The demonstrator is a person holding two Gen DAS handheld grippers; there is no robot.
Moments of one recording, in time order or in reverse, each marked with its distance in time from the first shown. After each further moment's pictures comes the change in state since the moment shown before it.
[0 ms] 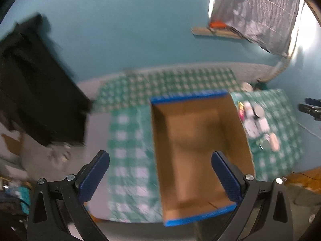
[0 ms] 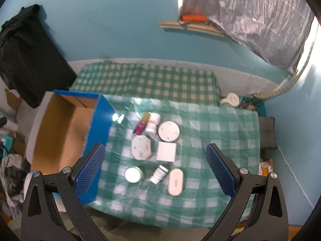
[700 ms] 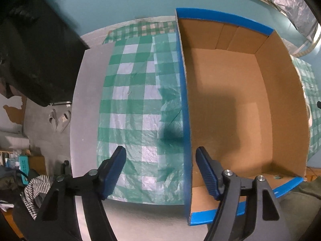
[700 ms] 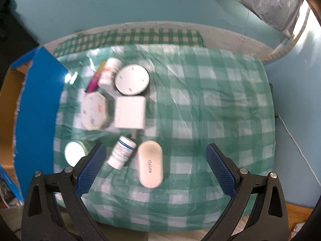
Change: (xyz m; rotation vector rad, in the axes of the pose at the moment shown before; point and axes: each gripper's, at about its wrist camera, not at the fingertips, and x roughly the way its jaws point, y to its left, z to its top) left arm 0.112 0.024 -0.081 -0.071 0.264 0.109; right arm 0.113 -0.058 -0.075 0.089 0.178 -0.085
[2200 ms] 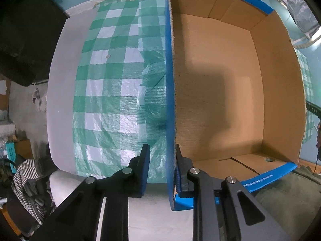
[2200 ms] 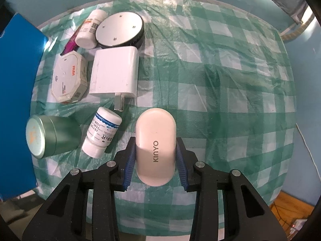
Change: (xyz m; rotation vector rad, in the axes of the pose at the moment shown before) left arm 0.023 -0.003 -0.014 -0.017 0.190 -0.129; right arm 0.070 -0.005 -0.017 -0.009 0.126 -0.001
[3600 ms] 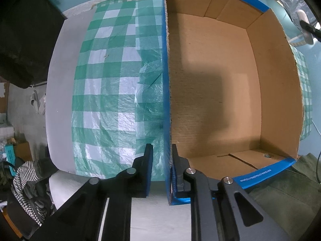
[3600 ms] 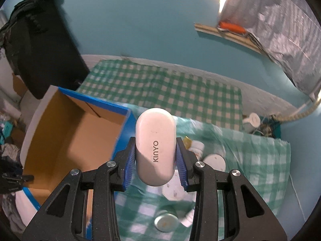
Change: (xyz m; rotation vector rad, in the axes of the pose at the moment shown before) left arm -0.001 -0.002 -0.005 0.015 -0.007 -0.012; right arm -0.146 0.173 0.101 -0.263 -0.366 0.131
